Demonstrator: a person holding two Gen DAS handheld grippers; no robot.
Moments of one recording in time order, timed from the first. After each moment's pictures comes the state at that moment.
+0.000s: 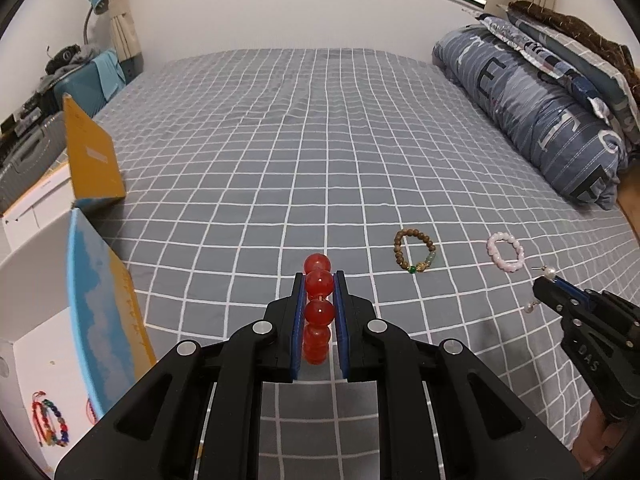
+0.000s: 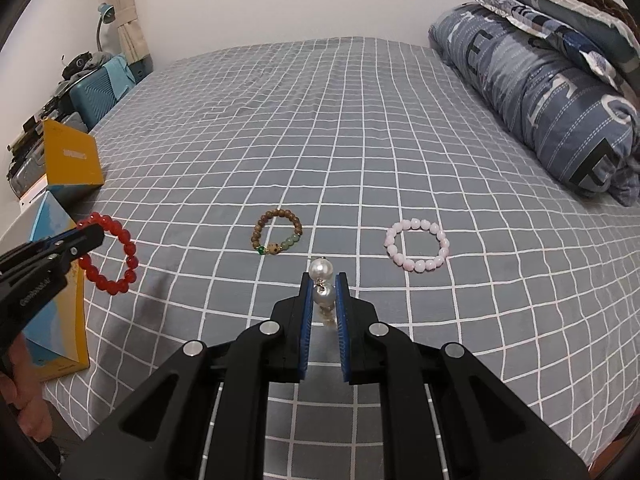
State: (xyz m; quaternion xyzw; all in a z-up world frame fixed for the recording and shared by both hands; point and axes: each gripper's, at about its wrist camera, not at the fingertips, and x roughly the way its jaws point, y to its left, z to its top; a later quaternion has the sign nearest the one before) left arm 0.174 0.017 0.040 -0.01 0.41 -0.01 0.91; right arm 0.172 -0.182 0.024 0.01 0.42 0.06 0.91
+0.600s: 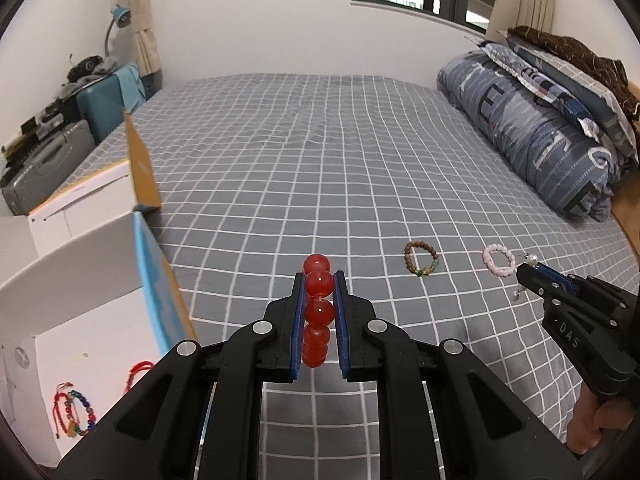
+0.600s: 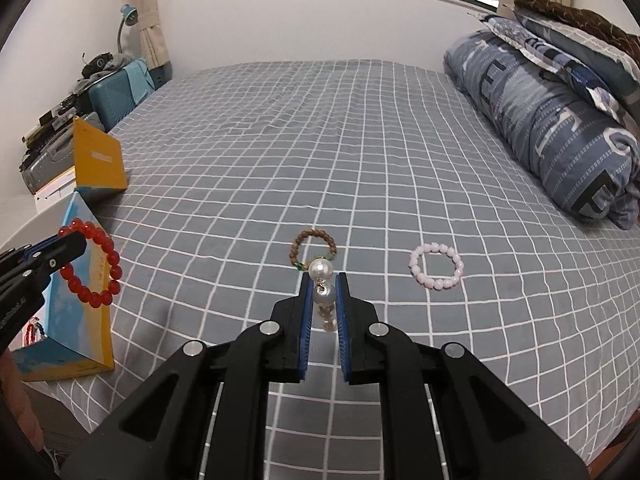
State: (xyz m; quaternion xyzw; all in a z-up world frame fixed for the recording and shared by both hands) left arm 0.124 0.050 0.078 -0.02 0.37 0.01 0.93; right arm 0.152 -0.148 0.053 -0.01 0.39 0.07 0.92
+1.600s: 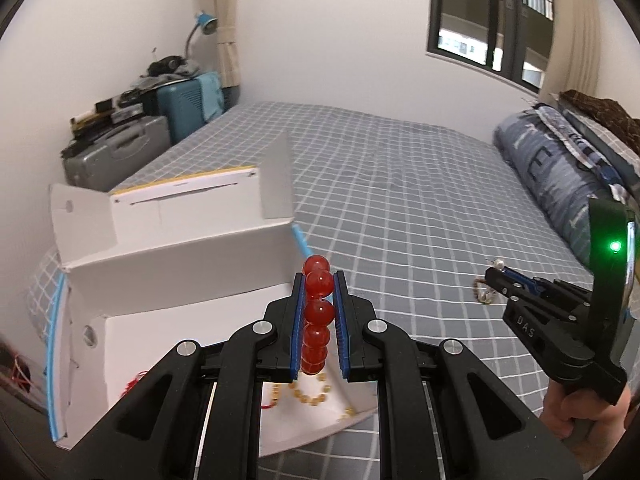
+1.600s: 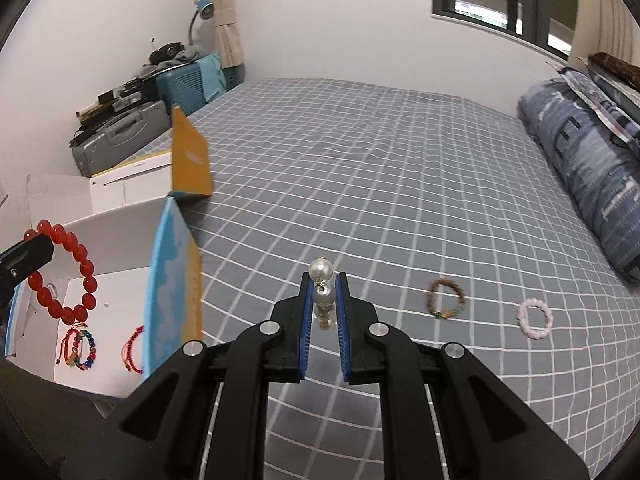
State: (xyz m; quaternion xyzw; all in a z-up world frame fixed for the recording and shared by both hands) left arm 0.050 0.168 0.123 -0.06 0.32 0.11 0.94; right arm 0.145 -0.004 0.083 -0.05 0.35 0.17 0.92
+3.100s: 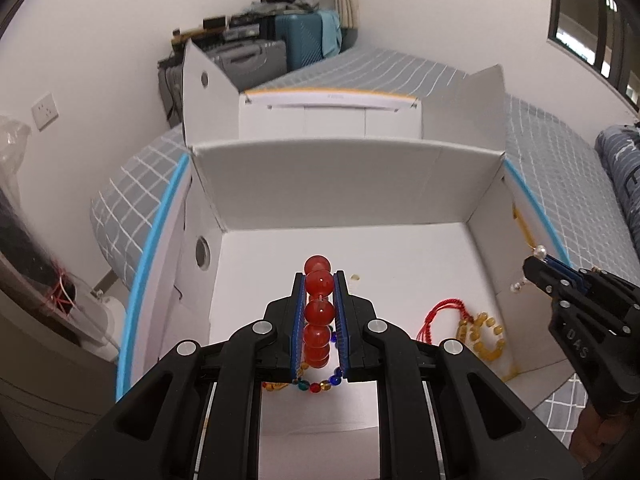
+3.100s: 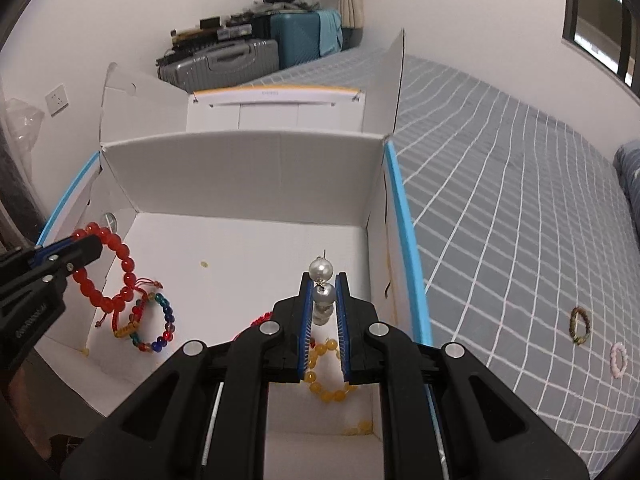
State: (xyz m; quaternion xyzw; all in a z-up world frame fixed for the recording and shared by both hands) left arm -0.007 0.310 0.050 -0.11 0.39 0.26 0.87; right arm 0.099 0.178 0.038 -0.13 0.38 0.30 0.86
